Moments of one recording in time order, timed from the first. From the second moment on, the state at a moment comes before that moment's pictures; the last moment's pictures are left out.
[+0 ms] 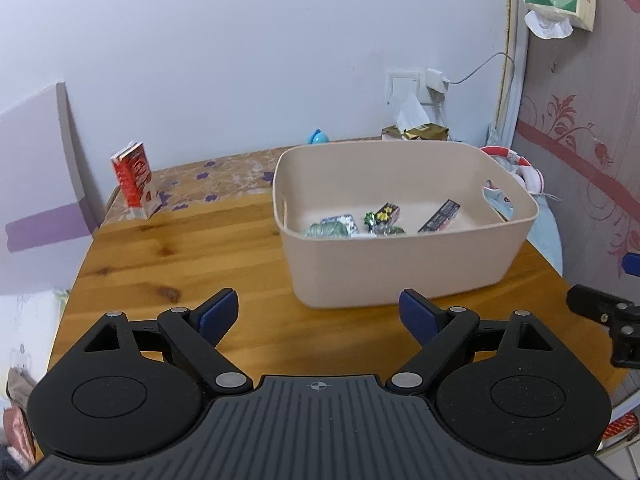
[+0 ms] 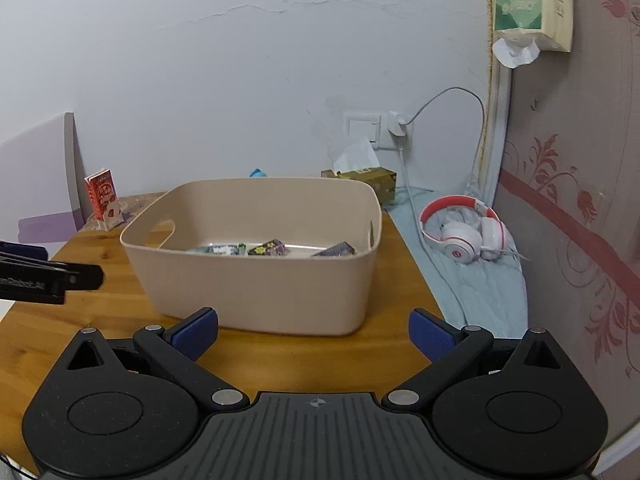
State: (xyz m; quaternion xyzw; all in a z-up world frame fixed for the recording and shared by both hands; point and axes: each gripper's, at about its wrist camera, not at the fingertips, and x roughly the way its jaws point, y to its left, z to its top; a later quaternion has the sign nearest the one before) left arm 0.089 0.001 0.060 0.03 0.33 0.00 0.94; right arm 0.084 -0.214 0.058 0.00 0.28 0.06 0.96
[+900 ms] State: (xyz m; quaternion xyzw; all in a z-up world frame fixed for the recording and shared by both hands) left arm -0.021 -0.024 0.084 0.03 0.30 -0.04 0.95; right arm -0.001 -0.204 0.081 -0.03 0.26 0.09 0.96
